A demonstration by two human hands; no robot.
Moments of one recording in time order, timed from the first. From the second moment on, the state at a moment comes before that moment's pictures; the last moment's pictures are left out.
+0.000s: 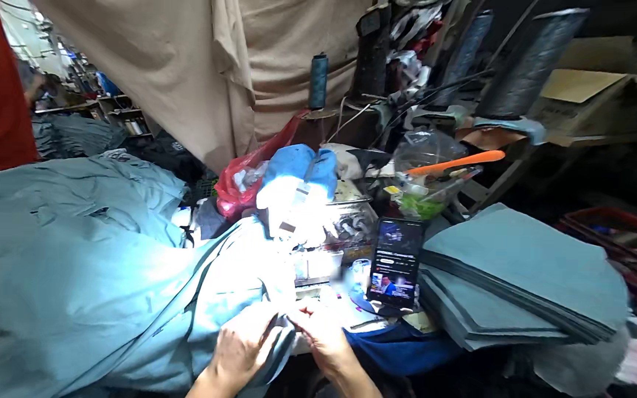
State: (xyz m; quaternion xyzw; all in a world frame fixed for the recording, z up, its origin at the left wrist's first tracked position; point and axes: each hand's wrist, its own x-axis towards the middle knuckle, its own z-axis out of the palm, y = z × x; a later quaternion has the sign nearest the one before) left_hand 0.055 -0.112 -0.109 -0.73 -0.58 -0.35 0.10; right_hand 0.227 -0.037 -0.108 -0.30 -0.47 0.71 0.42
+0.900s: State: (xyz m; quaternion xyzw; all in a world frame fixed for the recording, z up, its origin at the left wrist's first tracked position) left_hand 0.039 -0.063 -0.070 -0.76 -0.60 -0.24 0.04; right_hand 0.219 -0.029 -0.100 -0.31 -0.36 0.80 0.36
